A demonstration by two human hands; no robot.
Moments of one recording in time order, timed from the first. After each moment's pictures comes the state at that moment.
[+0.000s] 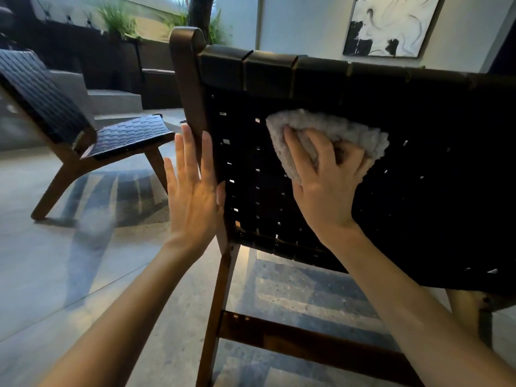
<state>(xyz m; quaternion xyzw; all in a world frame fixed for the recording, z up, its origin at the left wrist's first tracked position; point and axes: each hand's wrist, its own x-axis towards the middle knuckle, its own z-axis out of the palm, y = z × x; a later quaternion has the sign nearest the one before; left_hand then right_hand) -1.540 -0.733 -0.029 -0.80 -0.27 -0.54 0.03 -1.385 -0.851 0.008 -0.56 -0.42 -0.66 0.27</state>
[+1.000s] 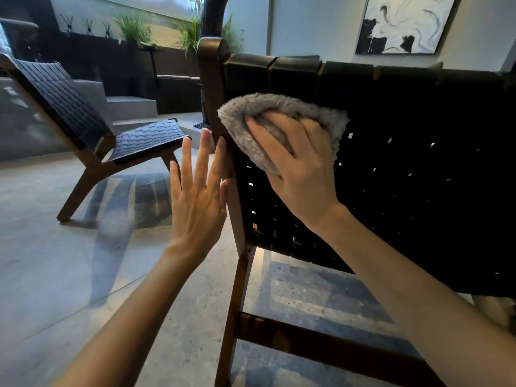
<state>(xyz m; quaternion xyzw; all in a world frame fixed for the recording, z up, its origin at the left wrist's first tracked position) -1.566 -0.717 -0.030 -0.81 -0.29 -0.50 0.10 -1.435 -0.827 0.036 -0.47 -0.58 -0.56 0.35</state>
